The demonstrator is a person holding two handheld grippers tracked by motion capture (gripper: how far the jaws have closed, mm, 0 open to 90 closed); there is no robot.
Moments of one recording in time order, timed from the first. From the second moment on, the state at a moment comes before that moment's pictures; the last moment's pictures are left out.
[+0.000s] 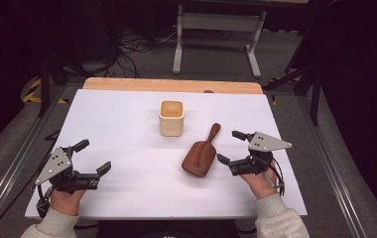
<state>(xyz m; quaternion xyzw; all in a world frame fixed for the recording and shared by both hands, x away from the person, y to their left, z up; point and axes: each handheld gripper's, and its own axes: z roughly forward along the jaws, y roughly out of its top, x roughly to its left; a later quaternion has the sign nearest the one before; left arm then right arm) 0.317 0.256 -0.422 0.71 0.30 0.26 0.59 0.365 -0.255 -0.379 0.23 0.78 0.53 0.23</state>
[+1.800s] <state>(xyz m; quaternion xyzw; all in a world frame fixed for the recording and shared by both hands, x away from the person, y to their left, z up) 0.319 0.257 -0.425 0.71 0.30 0.26 0.58 0.496 -0.199 -0.361 0.18 0.90 0.37 0.14</state>
